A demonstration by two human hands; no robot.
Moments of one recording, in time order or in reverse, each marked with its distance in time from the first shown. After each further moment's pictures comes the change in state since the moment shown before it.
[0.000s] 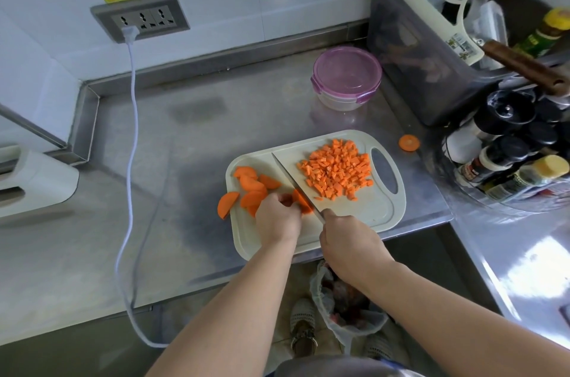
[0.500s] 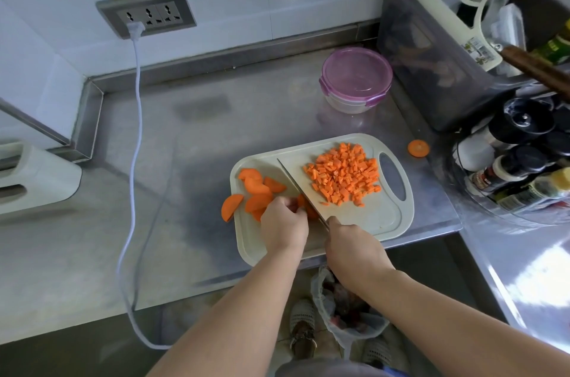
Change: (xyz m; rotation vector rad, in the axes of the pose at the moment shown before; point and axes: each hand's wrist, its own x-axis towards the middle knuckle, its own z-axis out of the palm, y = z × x) left_hand -0.003 0.003 -0.002 0.096 0.039 0.033; right_hand 0.015 0.002 0.012 -0.001 -0.065 0.087
